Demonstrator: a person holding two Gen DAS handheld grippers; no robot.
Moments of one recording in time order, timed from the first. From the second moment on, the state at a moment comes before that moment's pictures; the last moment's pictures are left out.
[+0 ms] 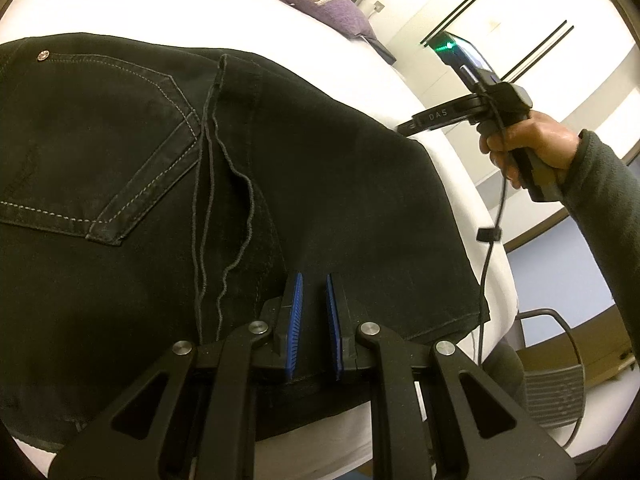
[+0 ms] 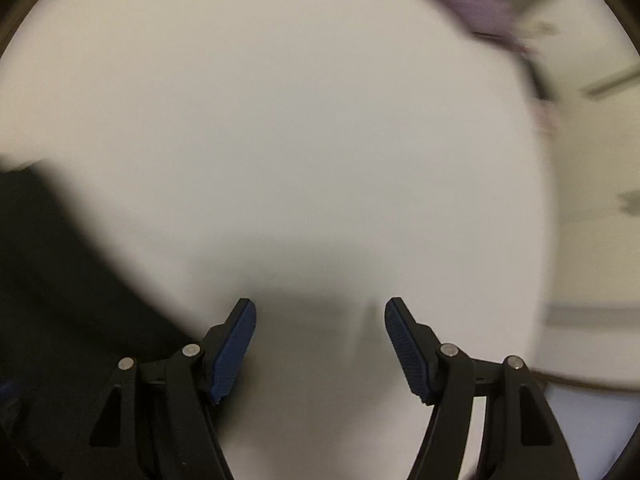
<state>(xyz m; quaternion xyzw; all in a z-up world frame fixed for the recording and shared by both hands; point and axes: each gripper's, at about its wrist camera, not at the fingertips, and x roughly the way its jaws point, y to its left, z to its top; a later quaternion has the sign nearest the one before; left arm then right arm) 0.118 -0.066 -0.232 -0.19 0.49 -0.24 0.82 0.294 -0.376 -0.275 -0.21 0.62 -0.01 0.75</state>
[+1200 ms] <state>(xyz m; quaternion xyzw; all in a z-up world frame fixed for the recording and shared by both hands) 0.066 0.020 -0.174 -0.23 0.42 -0.16 0.86 0.101 -0.429 -0.323 0.41 0.50 0.22 0.73</state>
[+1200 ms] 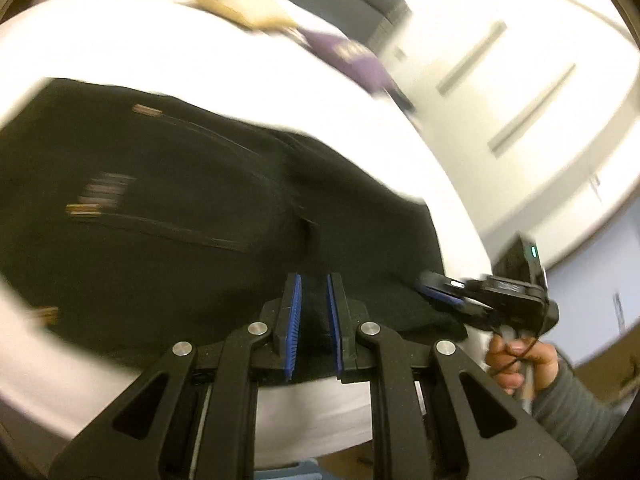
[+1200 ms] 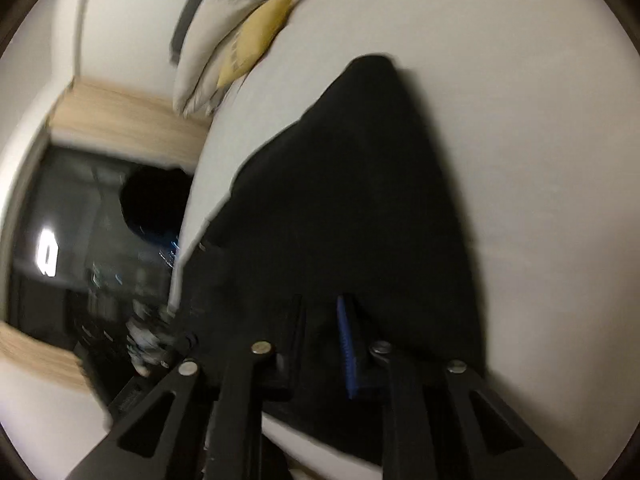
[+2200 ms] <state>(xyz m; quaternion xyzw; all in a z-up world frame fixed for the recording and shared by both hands) 0.065 0.208 -0.264 -0.54 0.31 -0.04 0.78 0.078 -0.358 -0.250 0.43 0.43 0.31 0.73</state>
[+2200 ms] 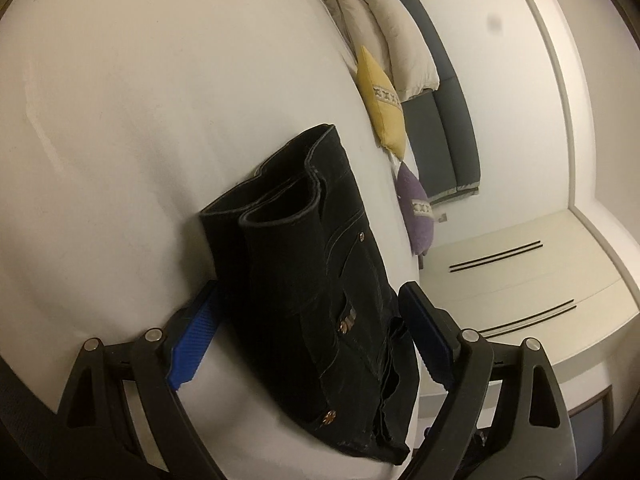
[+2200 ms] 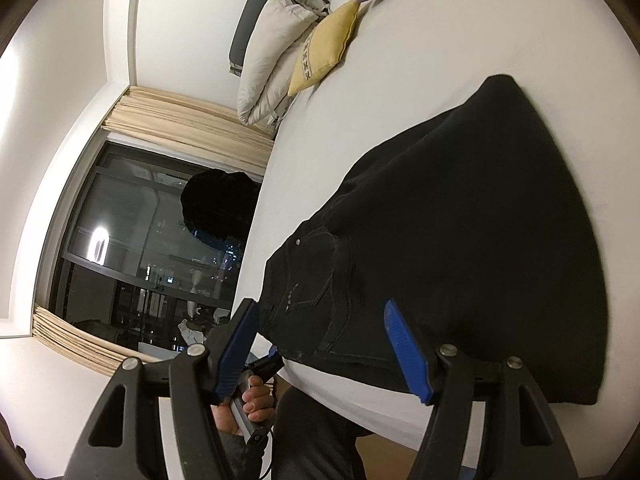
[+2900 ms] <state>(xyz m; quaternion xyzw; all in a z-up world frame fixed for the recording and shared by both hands) 0.072 0.217 -0.277 -0.59 0.29 -0.05 0.75 0.079 -0.312 -0.259 0.39 0.46 0.31 0.73</state>
